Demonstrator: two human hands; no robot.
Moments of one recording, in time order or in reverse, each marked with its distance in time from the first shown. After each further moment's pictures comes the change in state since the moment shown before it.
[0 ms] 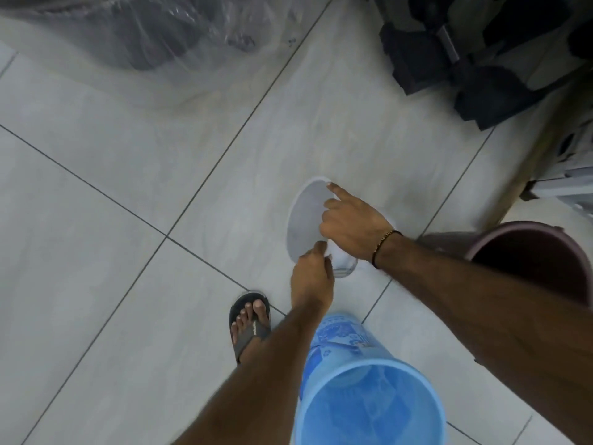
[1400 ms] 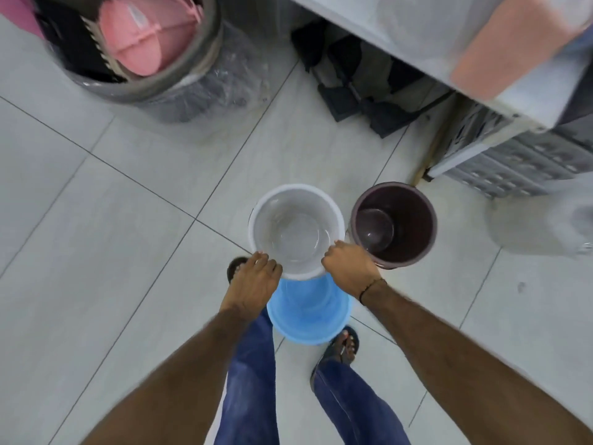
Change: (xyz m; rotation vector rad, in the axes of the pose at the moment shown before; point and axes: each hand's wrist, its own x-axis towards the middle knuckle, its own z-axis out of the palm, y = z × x) left_hand -0.321 0.104 -0.132 1.080 -0.107 0.580; right_hand -0.353 -0.122 -0.095 0.440 0.099 0.284
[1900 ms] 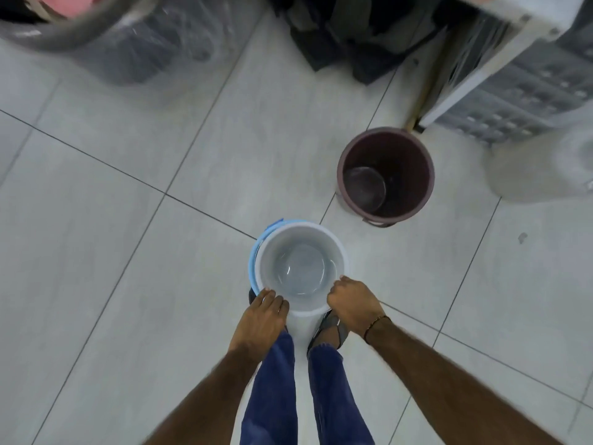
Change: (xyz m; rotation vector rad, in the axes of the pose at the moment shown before) left_hand -0.055 0.109 0.164 -0.079 -0.174 0.083; right_hand -0.077 -0.057 0.179 0.032 -0.208 0.010
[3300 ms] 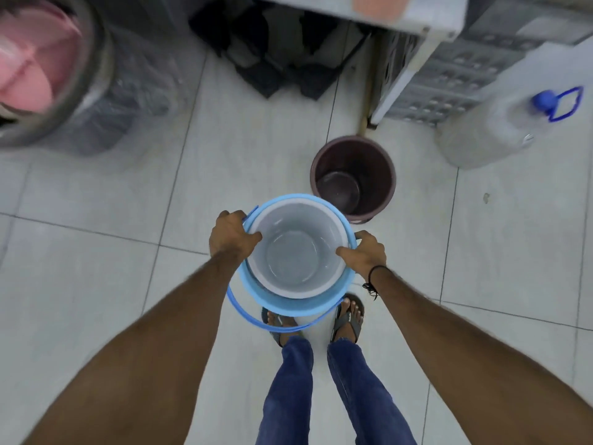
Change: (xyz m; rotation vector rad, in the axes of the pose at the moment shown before) left_hand 0.099 -0.116 -0.205 -0.606 0.176 -0.515; right_hand -0.008 0.048 -0.086 1.434 0.368 1.086
